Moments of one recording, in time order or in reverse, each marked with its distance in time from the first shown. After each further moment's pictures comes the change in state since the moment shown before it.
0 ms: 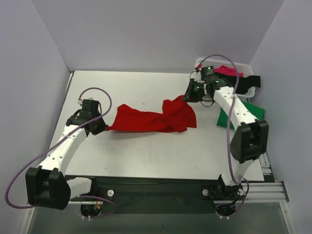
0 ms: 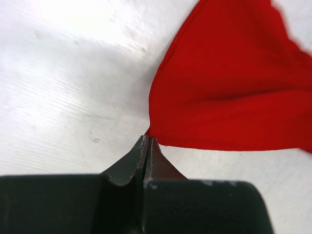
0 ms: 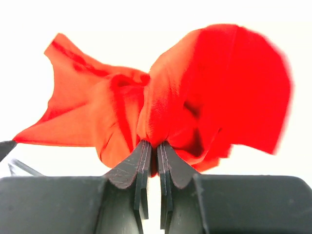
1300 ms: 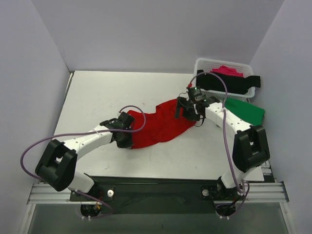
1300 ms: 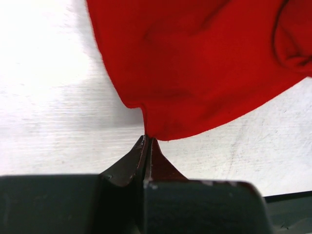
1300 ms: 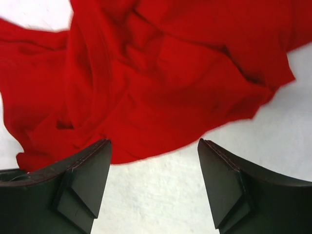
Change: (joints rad) left arm -0.412 0.224 -0.069 0.103 0.070 -0.033; right arm 0.108 -0.222 -0.418 0.151 0.254 0.044
